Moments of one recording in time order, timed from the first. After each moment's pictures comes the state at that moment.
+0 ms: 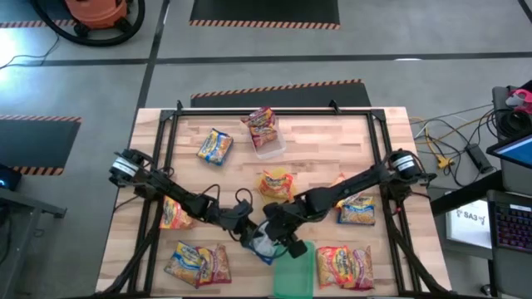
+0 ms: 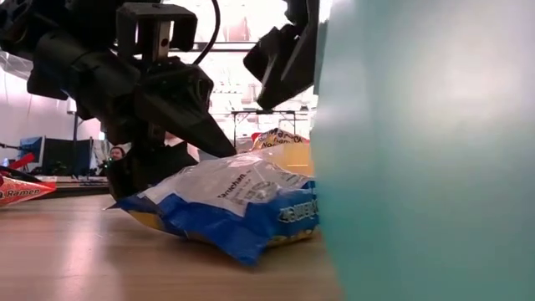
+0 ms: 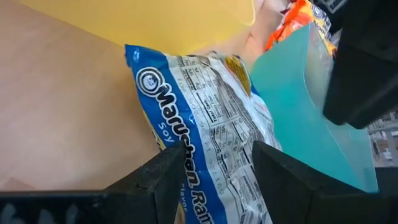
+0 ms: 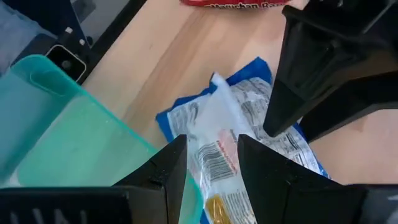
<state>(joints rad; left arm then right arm) -0.40 1.78 0.67 0.56 -0.14 -1.06 0.30 1.92 1.39 -0.34 -0.27 -0.13</state>
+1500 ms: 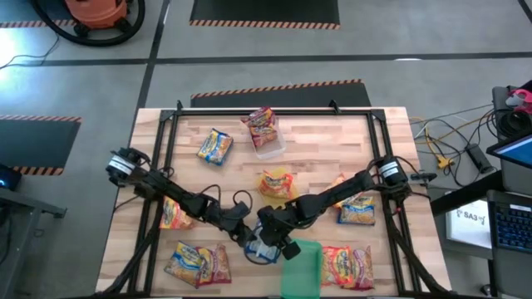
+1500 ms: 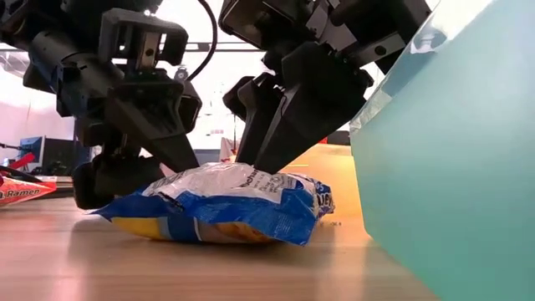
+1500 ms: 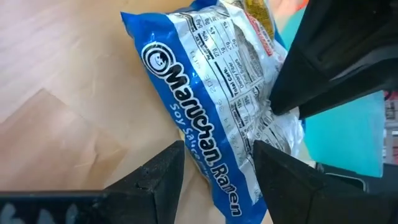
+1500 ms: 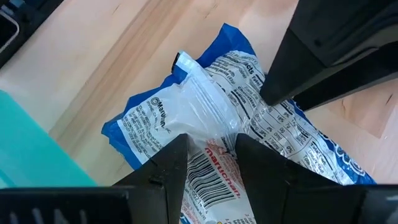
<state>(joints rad) -0.41 1.75 0.67 0.40 -0.04 -1.21 0.30 2.07 1.44 -0.32 -0.20 -0.22</state>
